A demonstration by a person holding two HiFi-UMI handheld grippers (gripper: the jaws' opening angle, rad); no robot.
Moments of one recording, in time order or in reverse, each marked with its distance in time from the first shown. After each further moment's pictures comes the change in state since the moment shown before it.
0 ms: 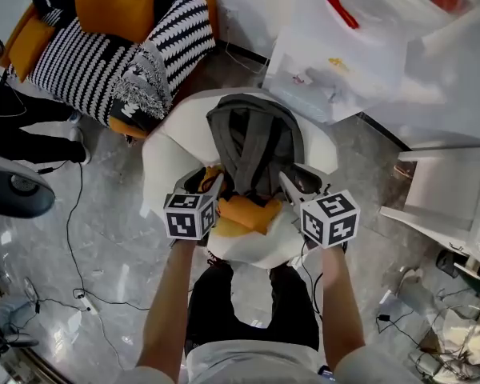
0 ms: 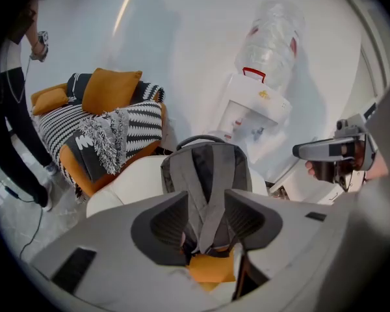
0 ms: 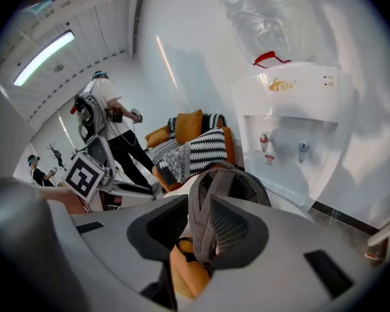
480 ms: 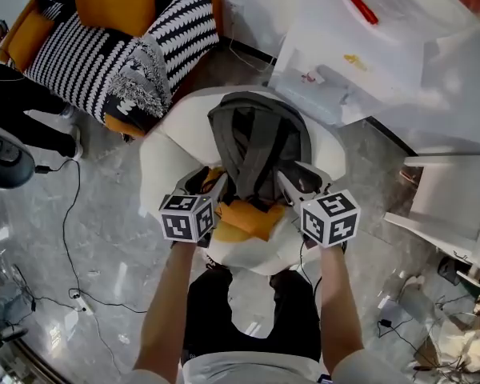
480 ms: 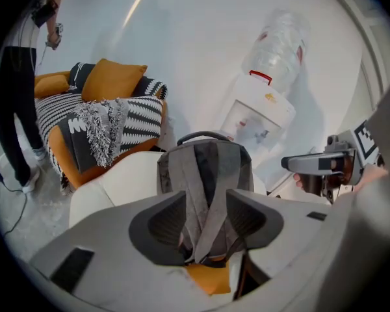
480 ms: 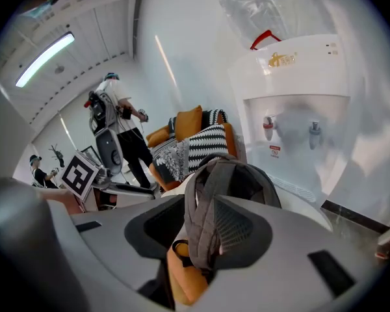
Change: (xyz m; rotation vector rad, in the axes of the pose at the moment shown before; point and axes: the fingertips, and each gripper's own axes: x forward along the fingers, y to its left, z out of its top) left arm 0.032 0.010 -0.011 -0.072 -0.059 -0.060; right arm 0.045 -0.016 -0.021 0.006 -0.010 0.028
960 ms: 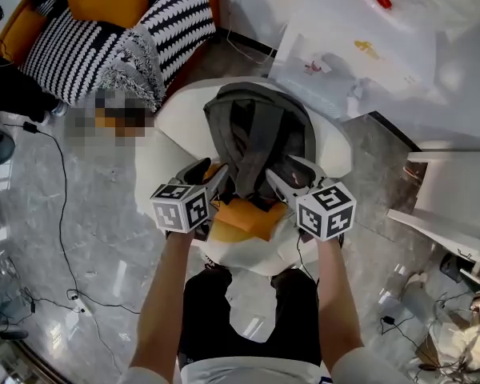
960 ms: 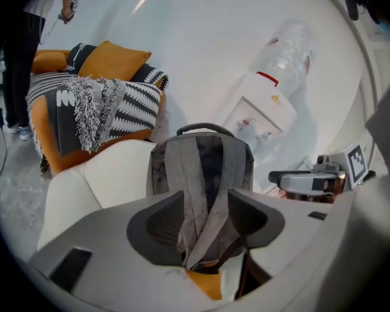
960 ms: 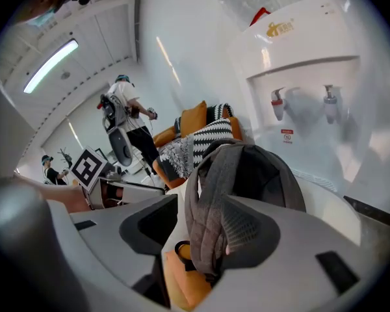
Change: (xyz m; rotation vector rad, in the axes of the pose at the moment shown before) left arm 0.038 0.013 -0.013 -0.081 -0.027 -0.117; right arm 0.043 -0.002 -0.028 0.007 -0.014 0.086
